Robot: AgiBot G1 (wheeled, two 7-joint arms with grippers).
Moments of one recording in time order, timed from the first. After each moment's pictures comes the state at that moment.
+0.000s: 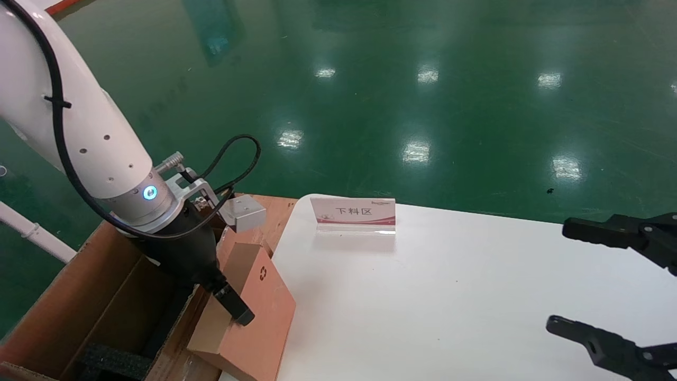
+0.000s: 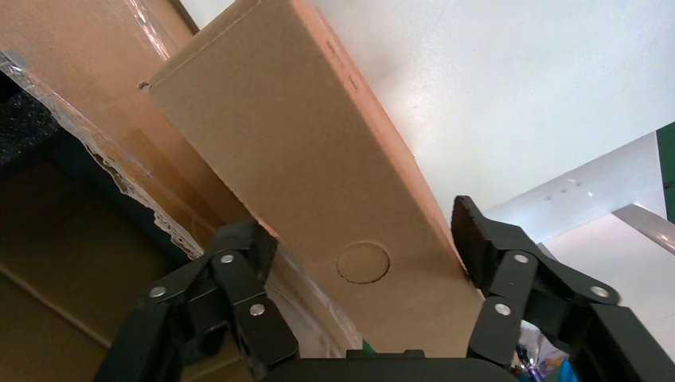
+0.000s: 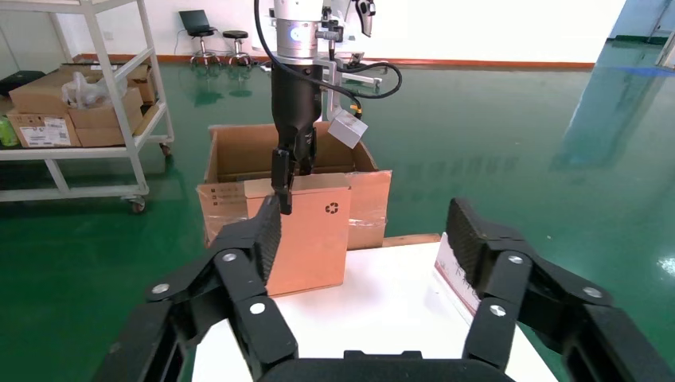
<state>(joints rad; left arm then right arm) -2.23 0.75 1.85 -1.31 1.35 1.49 -1.53 1.08 -0.61 -0.29 1.28 -0.72 -1.49 0.18</state>
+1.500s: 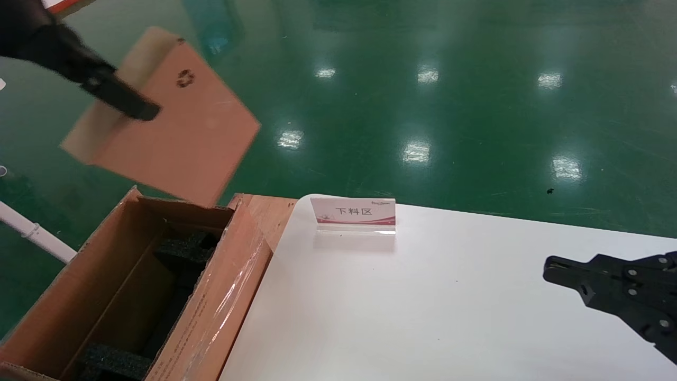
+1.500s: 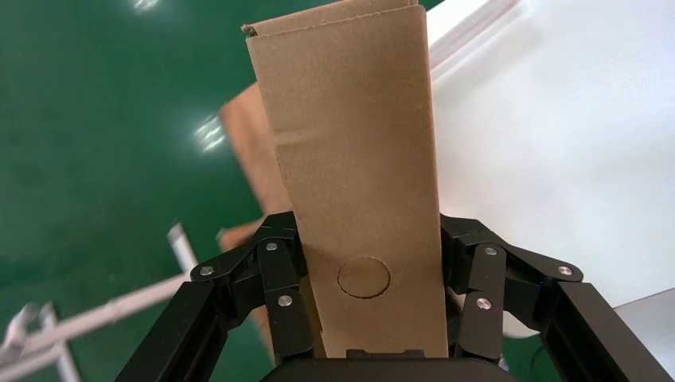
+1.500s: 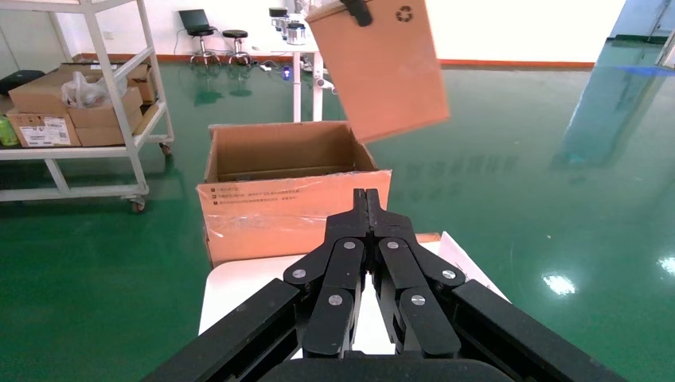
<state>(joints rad) -2.92 0.78 2.06 -1.11 1.30 1.63 -1.27 1.08 -0.61 -0.29 1.28 -0.72 -1.49 0.18</state>
